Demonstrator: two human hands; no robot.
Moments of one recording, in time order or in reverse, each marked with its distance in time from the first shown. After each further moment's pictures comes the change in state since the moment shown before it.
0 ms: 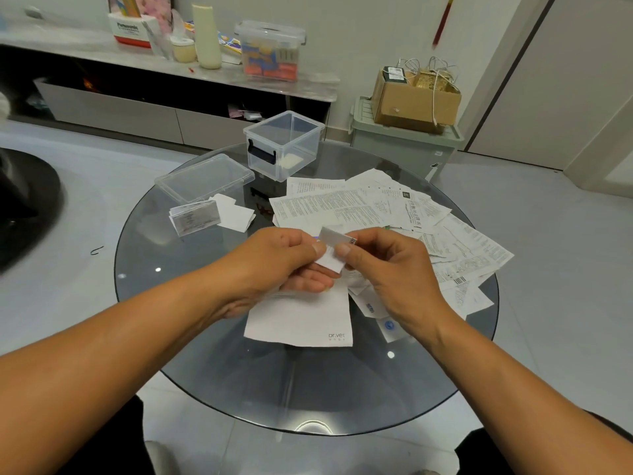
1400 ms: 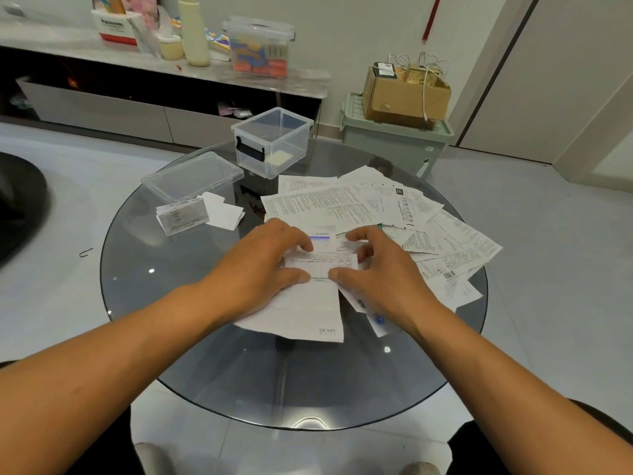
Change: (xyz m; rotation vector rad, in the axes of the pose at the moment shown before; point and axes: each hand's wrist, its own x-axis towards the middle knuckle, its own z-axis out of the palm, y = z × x) left_hand 0.023 -0.030 -0.022 1.101 0.161 0.421; right_hand 0.007 0.013 -0.009 -0.653 0.004 0.174
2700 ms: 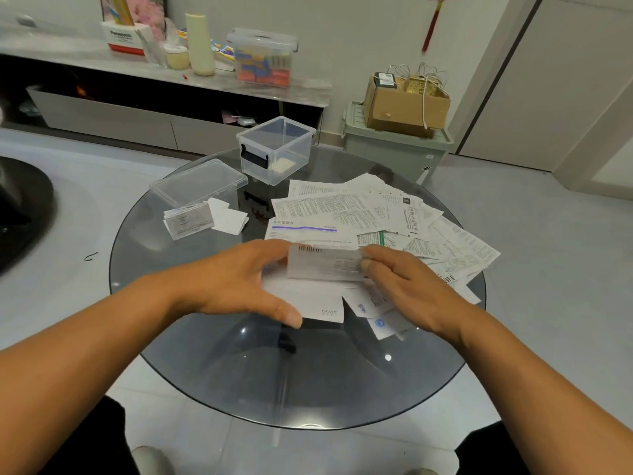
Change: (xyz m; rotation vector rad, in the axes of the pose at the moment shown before) left_hand -0.021 -0.003 -0.038 -0.277 -0.342 0.078; right_hand -0.013 0.011 -0.035 0.021 -0.268 -0.224
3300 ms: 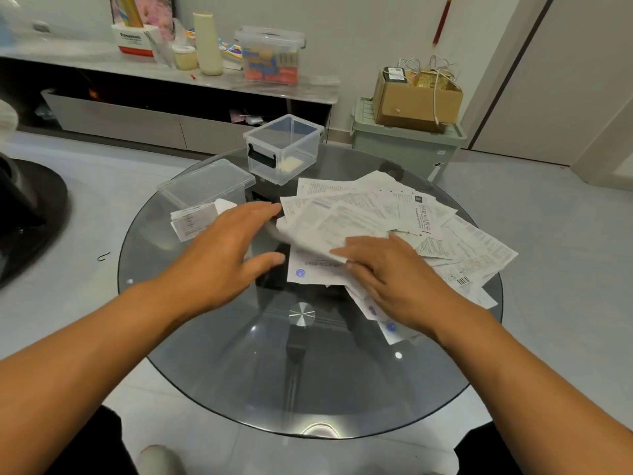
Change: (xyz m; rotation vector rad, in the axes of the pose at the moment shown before) left_hand -0.003 -0.024 -0.007 0.418 0.496 -0.038; right_hand 0.026 -0.011 0.013 -0.464 0.052 -0.187
